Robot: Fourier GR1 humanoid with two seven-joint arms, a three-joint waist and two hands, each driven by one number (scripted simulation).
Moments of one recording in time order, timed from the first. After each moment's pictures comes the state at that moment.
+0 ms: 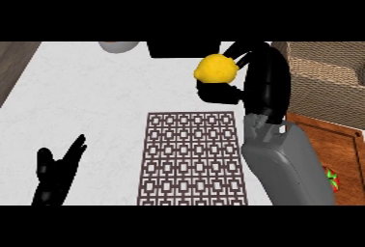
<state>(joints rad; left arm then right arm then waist) 0.13 0.28 -0.07 -1.46 0.14 0.07 0.25 -0.68 -0.04 0.24 -1.63 0.95 -0.22 0.95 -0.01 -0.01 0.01</state>
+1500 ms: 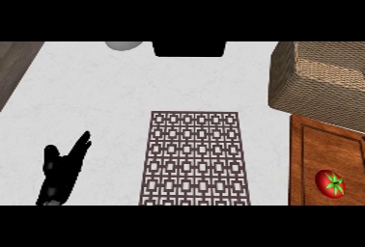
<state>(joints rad) 0.10 0.25 -0.05 -1.43 0.09 0.04 0.23 -0.95 -0.45 -0.31 -1.16 0.74 -0.12 0.66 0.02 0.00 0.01</state>
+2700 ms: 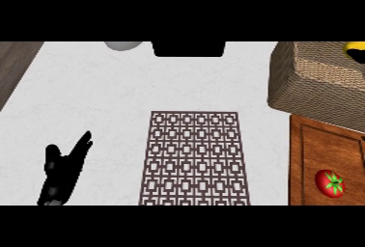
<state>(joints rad) 0.10 0.22 -0.03 -1.44 0.07 0.02 0.24 -0.85 -0.59 -0.41 -0.70 0.67 -0.30 0.28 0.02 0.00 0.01</state>
